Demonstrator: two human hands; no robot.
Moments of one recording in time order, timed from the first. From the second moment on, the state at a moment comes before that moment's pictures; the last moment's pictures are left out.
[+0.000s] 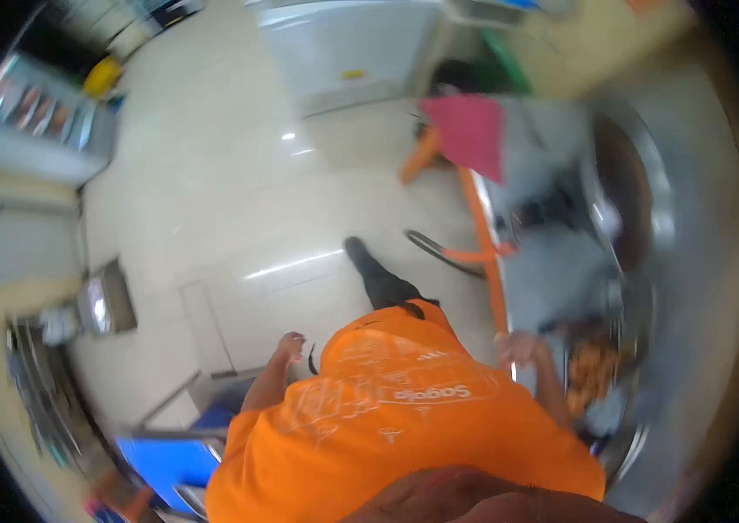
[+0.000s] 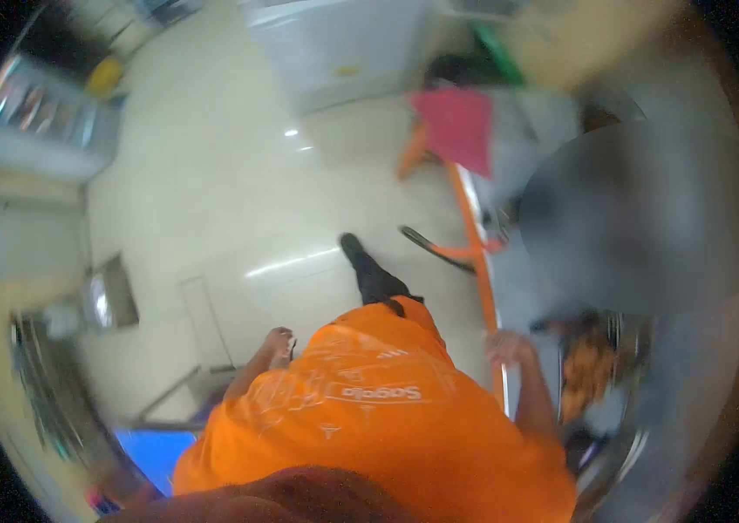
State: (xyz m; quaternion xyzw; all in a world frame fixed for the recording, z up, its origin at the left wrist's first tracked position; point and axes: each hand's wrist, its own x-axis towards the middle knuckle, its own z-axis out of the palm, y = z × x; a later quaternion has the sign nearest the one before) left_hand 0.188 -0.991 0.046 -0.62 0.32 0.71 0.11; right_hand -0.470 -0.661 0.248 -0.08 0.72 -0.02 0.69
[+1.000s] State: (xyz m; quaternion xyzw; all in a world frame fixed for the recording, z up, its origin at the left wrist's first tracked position) left_hand 0.475 -1.347 0.244 -0.76 0.38 0.24 -0.47; right_hand 0.355 -1.617 0.327 -0.82 0.22 0.17 0.50
